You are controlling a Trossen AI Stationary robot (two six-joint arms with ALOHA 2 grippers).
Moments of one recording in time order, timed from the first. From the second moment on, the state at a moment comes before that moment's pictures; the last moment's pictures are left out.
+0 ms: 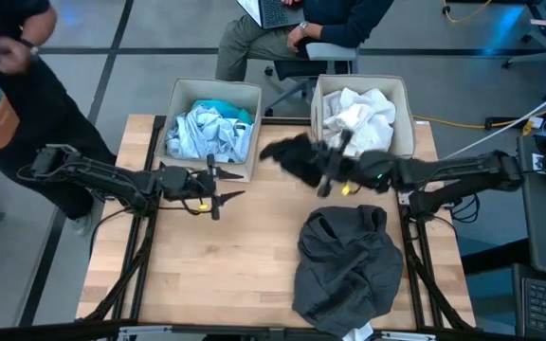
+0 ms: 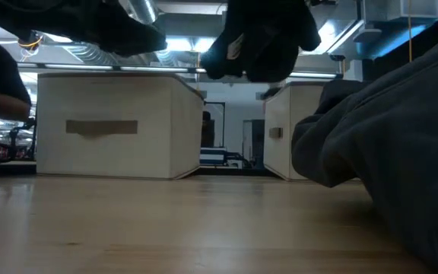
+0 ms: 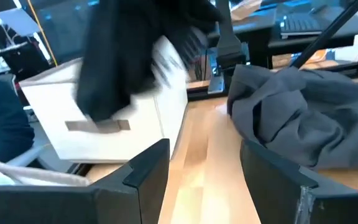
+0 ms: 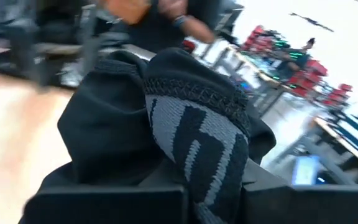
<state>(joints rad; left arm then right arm) -0.09 0.96 0.42 0.43 -0.30 0.21 0.06 1.16 0.98 0.04 0.52 -0.43</state>
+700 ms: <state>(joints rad) -0.09 1.04 0.42 0.45 -0.26 0.18 -0.55 1.03 0.98 -0.17 0.59 -0.38</state>
